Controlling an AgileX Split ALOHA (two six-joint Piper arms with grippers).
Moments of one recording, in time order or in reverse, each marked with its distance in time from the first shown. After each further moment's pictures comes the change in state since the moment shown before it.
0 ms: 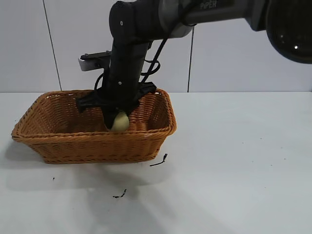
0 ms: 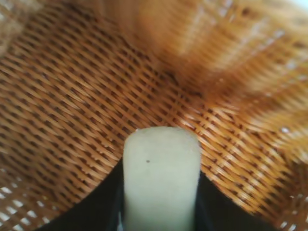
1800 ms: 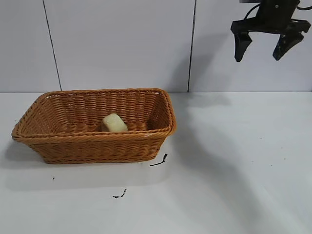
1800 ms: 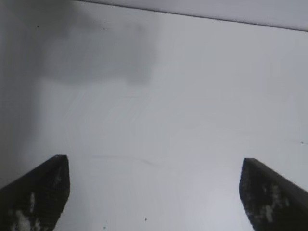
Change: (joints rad) left arm 0.000 0.000 0.000 0.000 0.000 0.000; right arm -0.627 -0.250 -0.055 -0.009 0.344 -0.091
